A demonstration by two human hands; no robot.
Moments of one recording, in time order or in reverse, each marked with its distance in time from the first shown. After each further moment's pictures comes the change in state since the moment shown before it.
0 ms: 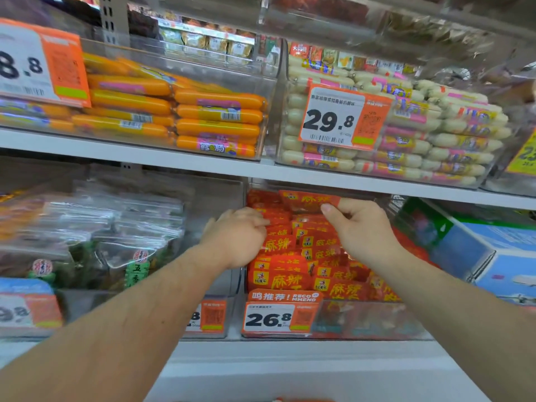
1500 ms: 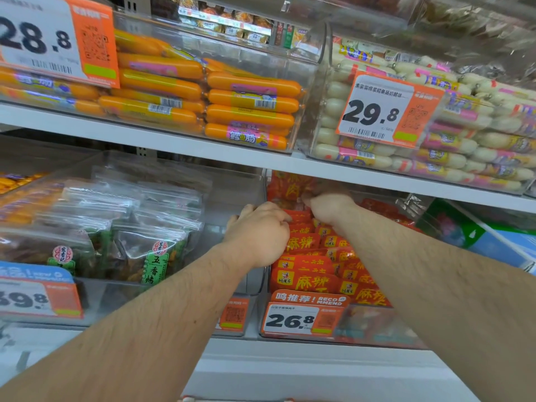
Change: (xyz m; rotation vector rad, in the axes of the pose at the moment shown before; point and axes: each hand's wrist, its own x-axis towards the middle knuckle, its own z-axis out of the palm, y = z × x) left_hand -0.001 0.001 0.005 -0.161 0.057 0.000; right_hand 0.080 -0.023 0.077 -0.380 -0.264 0.233
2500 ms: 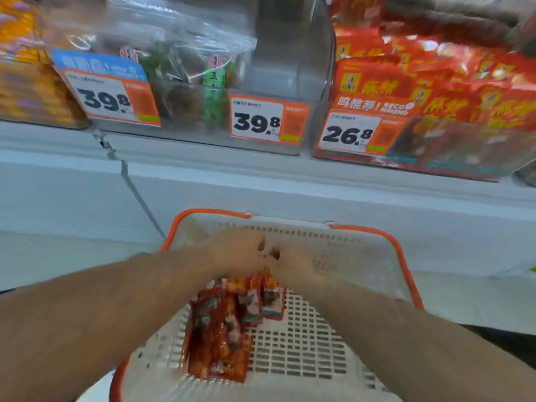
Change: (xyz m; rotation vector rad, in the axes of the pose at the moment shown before) left_hand -0.225 -0.102 0.110 0.291 -0.565 -0.064; right_hand -0.288 0.051 0.259 0.217 -0.631 0.002
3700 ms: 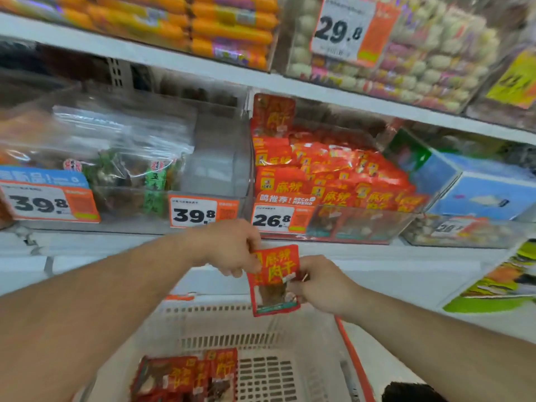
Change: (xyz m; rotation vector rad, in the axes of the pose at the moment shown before) left_hand 0.029 0.055 -0.138 -0.357 -0.070 0.145; right_hand -0.074 -0.004 -0.173 0.125 0.186 0.007
